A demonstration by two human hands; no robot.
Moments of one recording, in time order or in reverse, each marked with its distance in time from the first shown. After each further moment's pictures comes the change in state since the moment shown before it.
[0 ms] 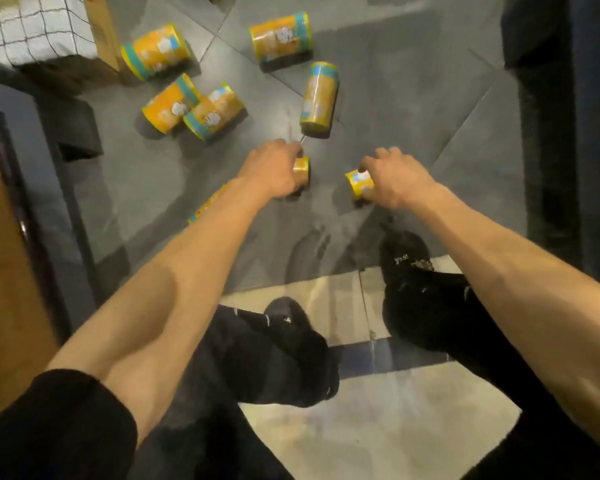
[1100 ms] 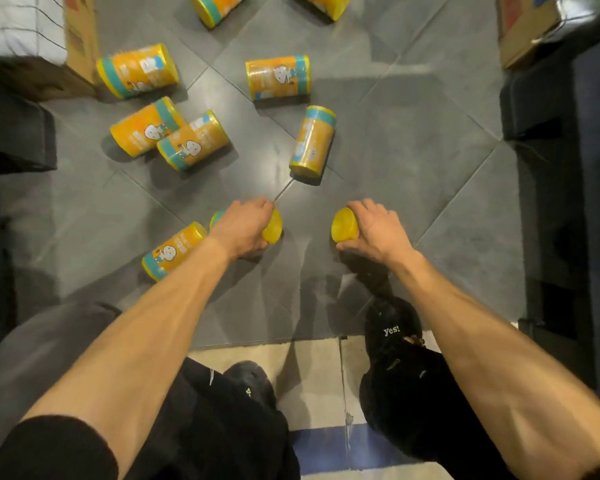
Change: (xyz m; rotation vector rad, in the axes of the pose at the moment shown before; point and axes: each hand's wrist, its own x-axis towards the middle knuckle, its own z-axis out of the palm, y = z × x) left_hand 0.075 -0.060 0.094 0.152 0.071 0.085; right_hand 0.096 0.042 0.082 0.106 0.180 -0.052
